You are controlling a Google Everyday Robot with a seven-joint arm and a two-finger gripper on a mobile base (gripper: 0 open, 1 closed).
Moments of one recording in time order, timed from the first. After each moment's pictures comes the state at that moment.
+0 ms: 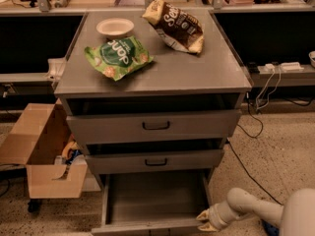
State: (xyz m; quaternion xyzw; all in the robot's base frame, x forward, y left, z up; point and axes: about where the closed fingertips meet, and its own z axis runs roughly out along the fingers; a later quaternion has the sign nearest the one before) arm 0.429 -0.227 0.177 -0.71 0.65 0.20 0.17
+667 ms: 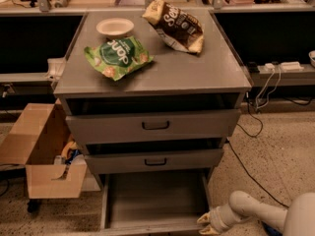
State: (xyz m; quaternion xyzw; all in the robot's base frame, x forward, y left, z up) arm 0.415 -0.230 0.174 -0.70 0.66 0.21 0.18
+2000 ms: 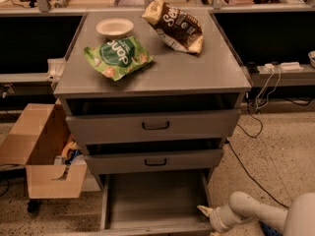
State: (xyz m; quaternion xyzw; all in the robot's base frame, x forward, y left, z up) arm 0.415 -0.228 0.175 -0.70 0.66 0.21 0.18
